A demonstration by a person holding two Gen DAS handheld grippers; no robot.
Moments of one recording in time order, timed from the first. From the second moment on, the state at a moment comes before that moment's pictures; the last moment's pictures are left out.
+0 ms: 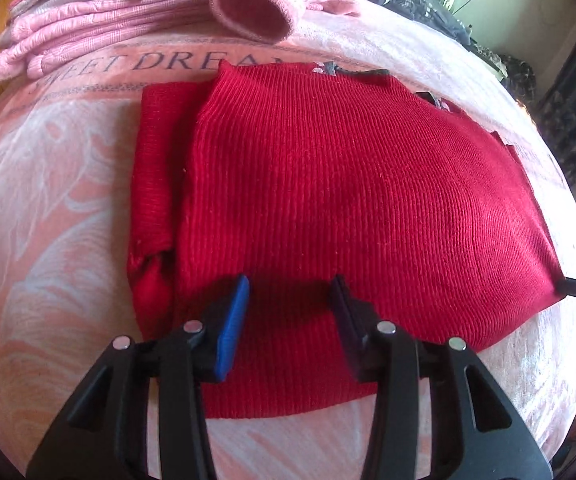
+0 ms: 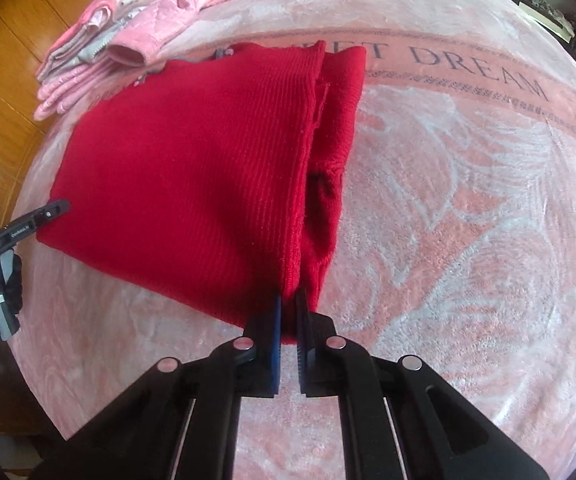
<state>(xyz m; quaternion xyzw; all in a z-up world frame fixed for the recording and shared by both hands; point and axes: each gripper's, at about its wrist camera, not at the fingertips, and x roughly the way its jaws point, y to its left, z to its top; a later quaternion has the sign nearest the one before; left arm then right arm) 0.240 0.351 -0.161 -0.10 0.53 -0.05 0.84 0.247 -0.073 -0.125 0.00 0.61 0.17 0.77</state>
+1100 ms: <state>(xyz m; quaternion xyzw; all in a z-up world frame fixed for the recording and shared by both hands) 0.298 0.335 -0.161 -0.12 0.53 -0.06 0.84 0.341 -0.077 -0.133 0.09 0.61 0.14 0.78</state>
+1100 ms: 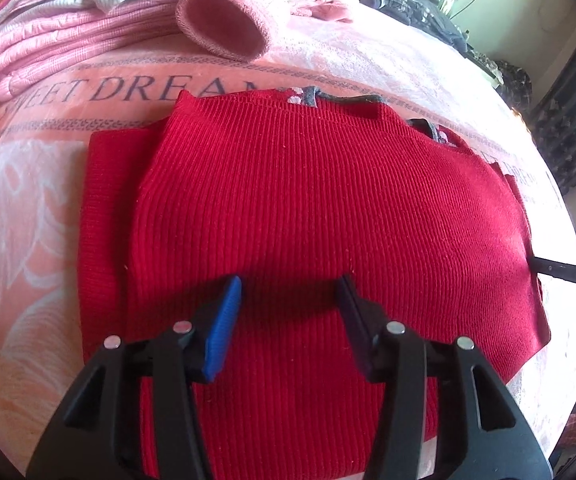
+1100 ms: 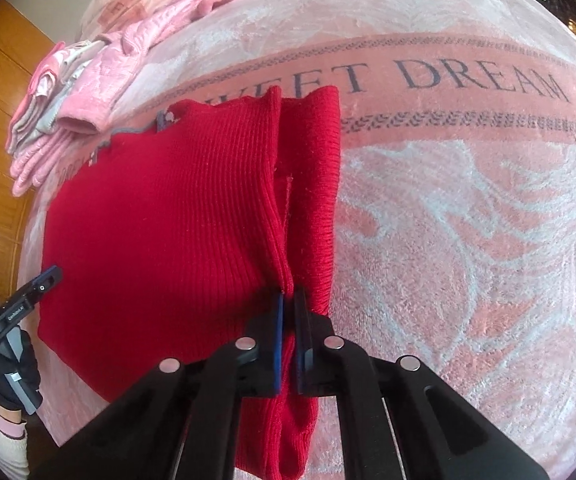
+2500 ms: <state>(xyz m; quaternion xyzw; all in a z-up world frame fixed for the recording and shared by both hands) 0.296 0.336 -0.163 -0.13 0.53 -0.07 0.84 0.325 -0.082 -0.146 0.13 0.61 0.20 0.76</state>
